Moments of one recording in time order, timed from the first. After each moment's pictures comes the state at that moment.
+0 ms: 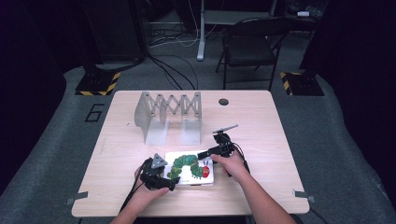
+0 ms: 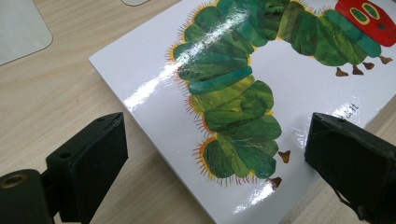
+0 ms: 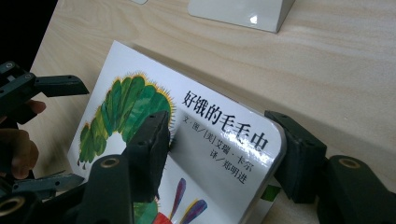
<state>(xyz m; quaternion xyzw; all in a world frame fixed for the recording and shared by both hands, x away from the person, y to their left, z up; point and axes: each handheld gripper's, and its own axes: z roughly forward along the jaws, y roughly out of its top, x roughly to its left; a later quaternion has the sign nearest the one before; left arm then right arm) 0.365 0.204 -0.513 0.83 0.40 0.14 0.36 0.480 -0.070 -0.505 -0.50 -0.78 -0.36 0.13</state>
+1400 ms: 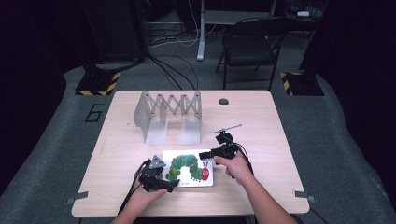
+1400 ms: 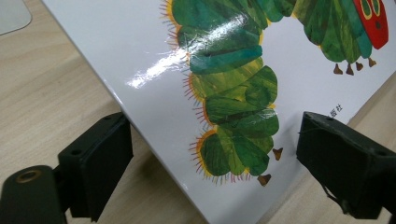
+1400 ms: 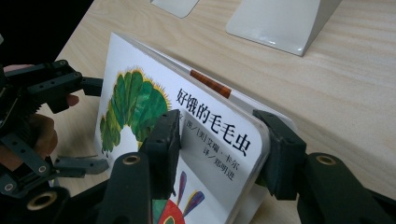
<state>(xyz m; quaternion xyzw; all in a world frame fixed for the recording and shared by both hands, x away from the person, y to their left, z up) 0.359 0.206 -0.510 0.83 0.41 0.10 0.37 0.457 -0.075 -0.472 -0.45 -0.80 -0.39 0.10</state>
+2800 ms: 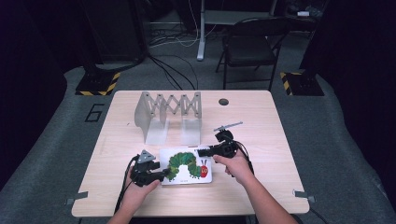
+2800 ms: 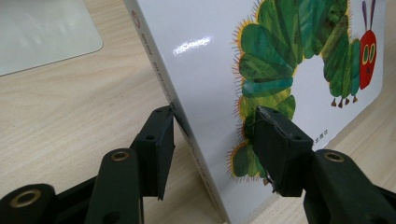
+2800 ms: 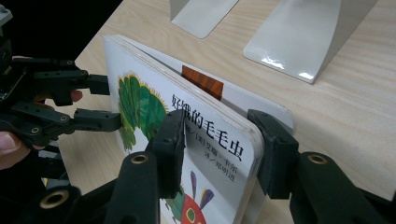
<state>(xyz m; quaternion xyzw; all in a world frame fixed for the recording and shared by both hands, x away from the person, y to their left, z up) 0.360 0.228 -0.486 0.79 0.45 0.13 0.39 0.449 -0.072 -0.450 -0.43 -0.80 -0.41 0.07</state>
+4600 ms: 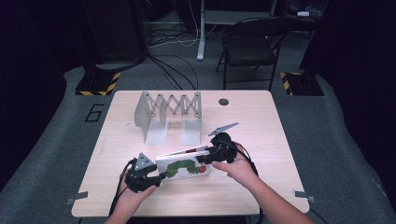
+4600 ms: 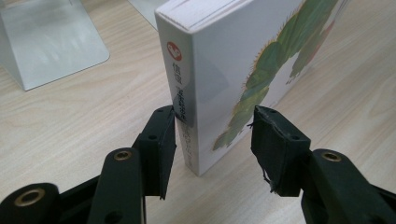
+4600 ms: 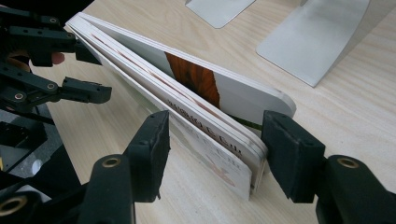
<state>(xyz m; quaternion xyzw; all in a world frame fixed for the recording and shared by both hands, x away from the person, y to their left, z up) 0.336 0.231 -0.465 0.81 0.42 0.16 0.38 0.416 -0.060 -0.413 -0.37 -0.85 -0.37 0.00</state>
